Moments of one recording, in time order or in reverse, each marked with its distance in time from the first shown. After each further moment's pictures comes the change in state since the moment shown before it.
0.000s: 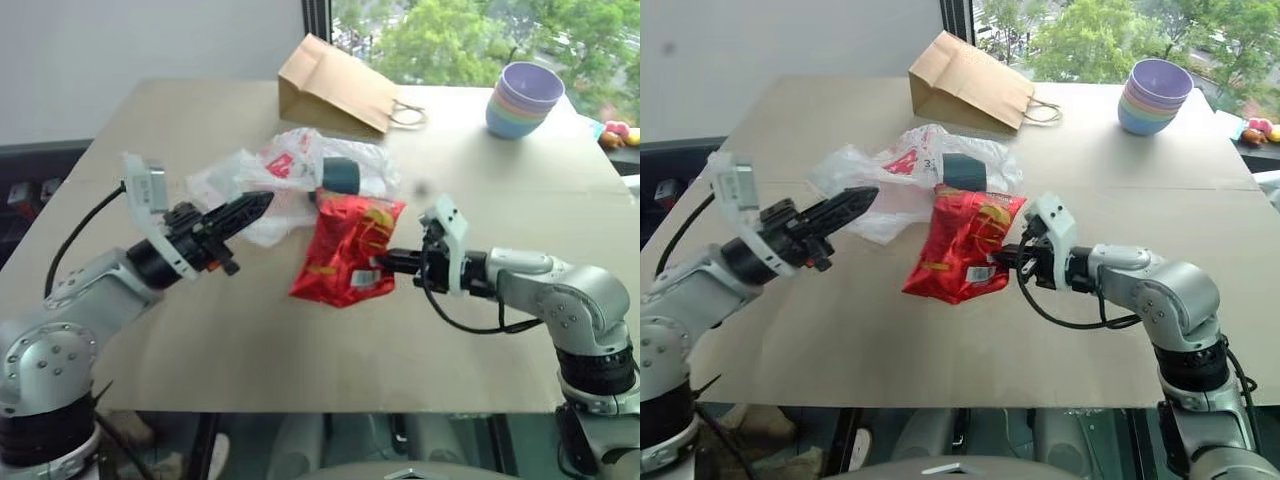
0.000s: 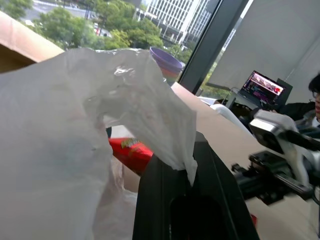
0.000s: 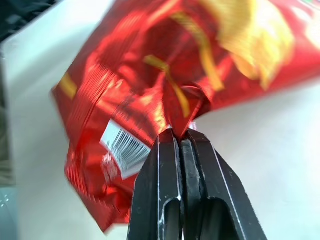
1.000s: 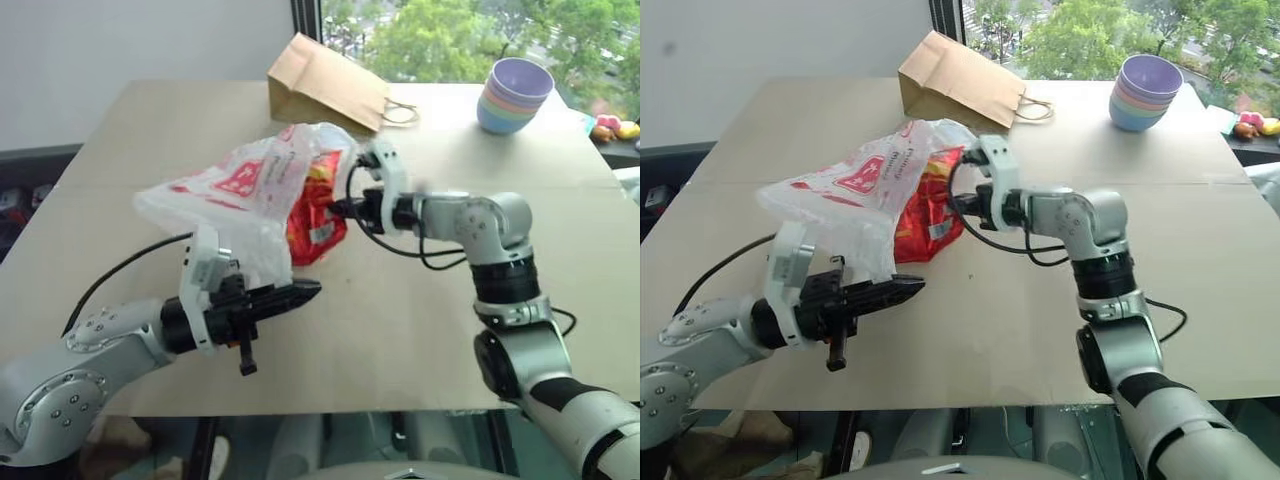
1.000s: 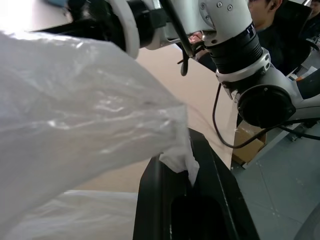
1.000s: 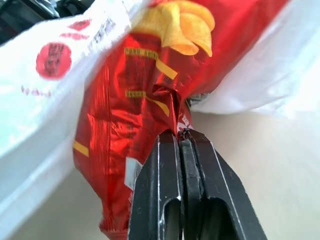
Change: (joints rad) left arm 0.175 0.059 -0.146 -0.199 0.136 -0.033 -0.243; right arm -0.450 0.412 -0.064 0.508 -0.139 0.076 -0.198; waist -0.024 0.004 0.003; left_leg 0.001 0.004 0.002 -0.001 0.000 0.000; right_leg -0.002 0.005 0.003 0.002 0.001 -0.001
